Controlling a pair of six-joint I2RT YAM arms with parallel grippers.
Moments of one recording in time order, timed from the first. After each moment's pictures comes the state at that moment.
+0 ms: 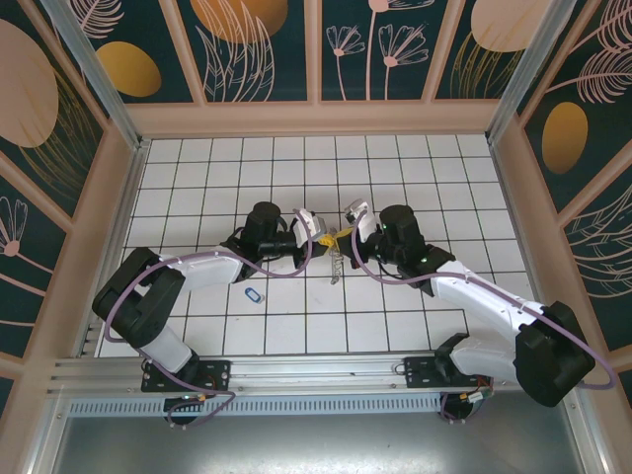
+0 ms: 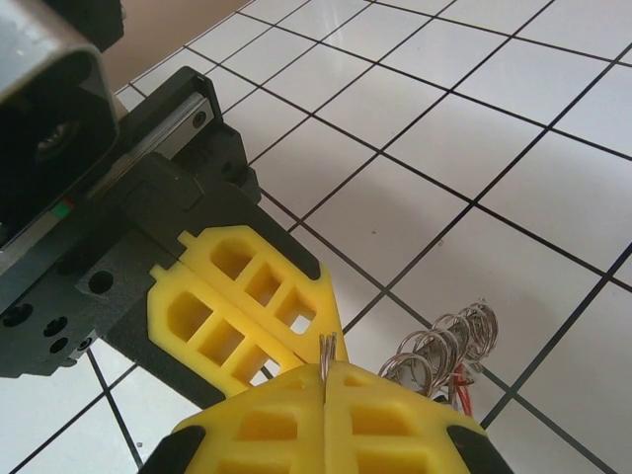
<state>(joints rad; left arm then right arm) -0.65 1.62 0.75 0.48 0.67 0.25 0.64 1.17 0.67 0.01 -0.34 0.08</state>
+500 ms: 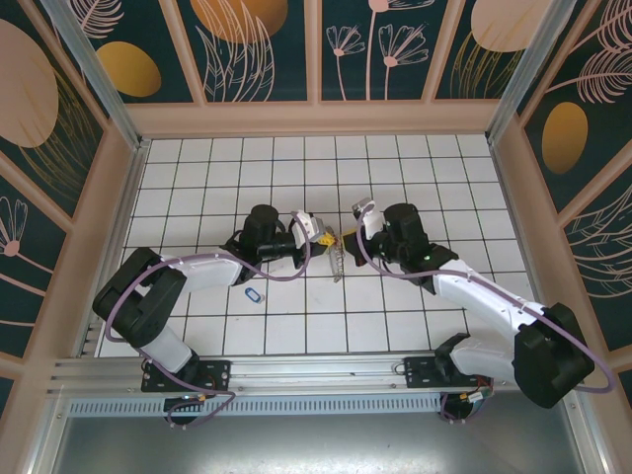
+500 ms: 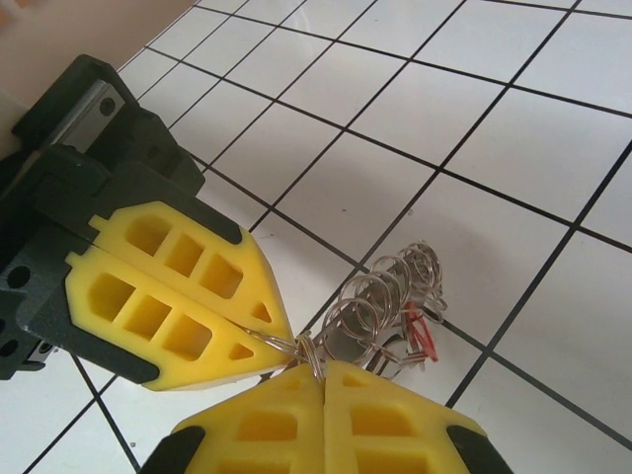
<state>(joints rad) -0.65 1.62 0.71 0.57 0.65 0.25 0.59 1.17 0.67 -0.04 -0.34 0.14</state>
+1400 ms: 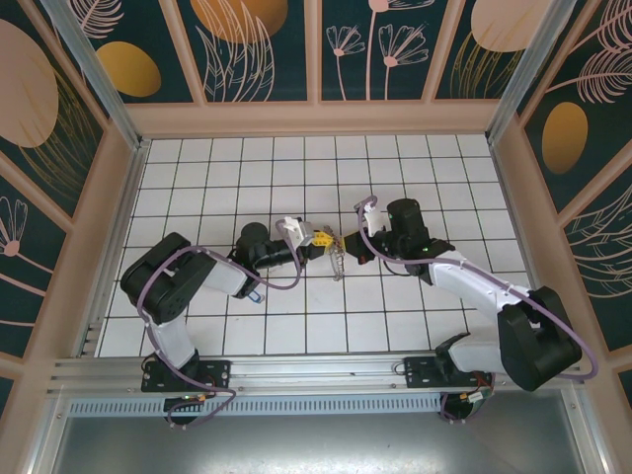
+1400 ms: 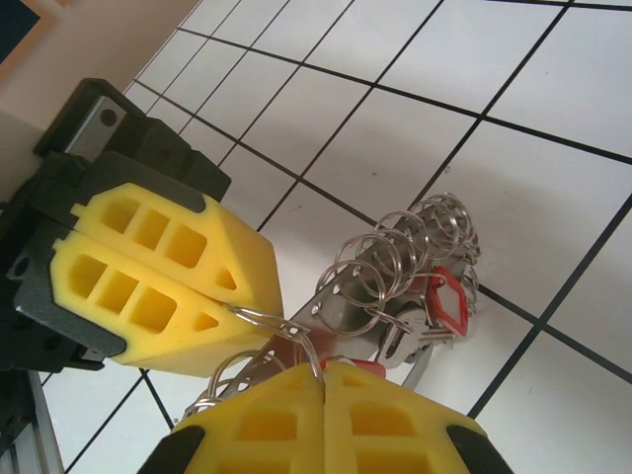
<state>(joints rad) -0.64 1.82 0.57 1.21 0.66 0.02 0.51 1.28 0.67 -0.01 -0.54 0.19</state>
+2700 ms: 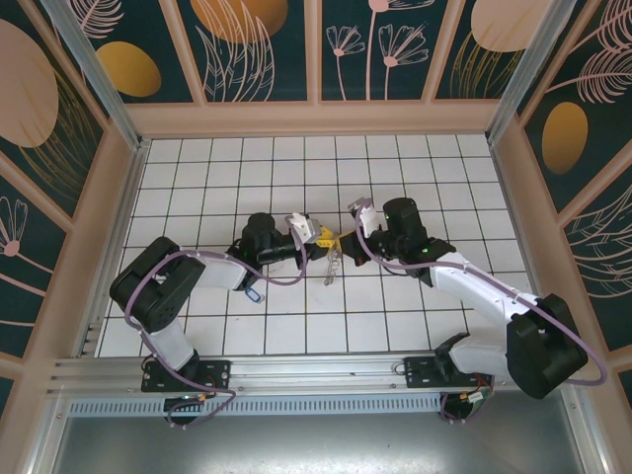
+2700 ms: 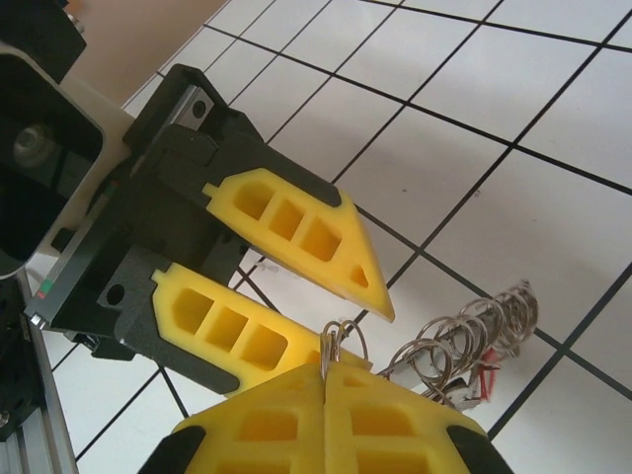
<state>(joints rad) -0.64 1.74 0.66 0.86 0.65 0.19 0.56 1.23 0.71 -0.07 -0.50 0.15</state>
